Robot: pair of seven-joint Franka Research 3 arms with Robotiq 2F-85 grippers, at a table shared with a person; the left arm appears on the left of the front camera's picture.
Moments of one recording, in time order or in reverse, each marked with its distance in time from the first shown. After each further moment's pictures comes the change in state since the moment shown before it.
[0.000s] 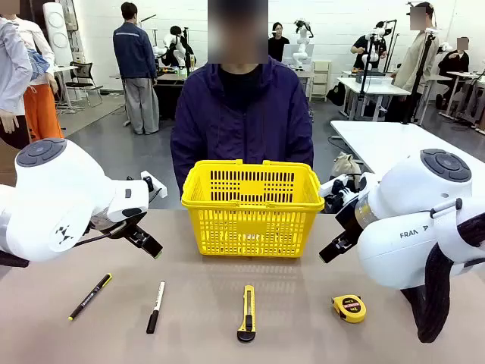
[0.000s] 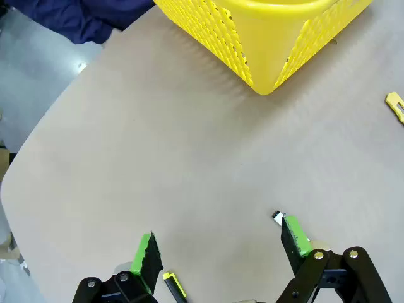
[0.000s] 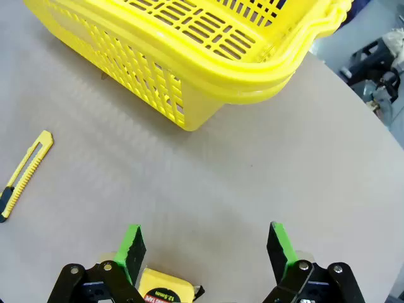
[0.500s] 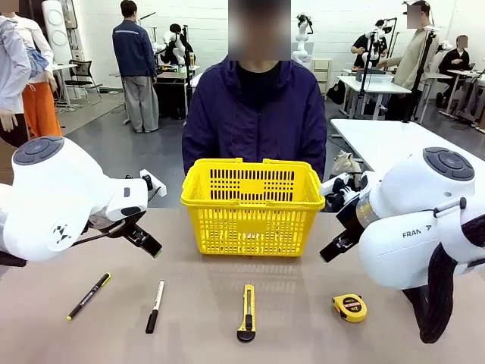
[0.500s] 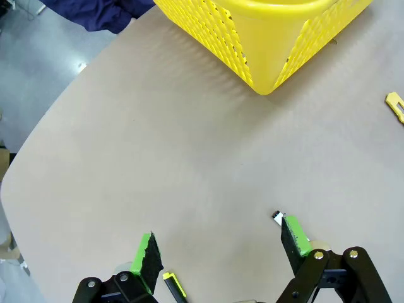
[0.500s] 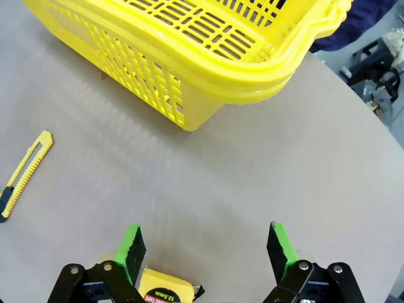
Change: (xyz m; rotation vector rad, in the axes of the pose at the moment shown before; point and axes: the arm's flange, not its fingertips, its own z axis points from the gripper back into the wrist) left arm 0.000 0.000 0.000 0.000 0.000 0.000; right arm 0.000 0.000 0.000 0.000 0.000 0.000
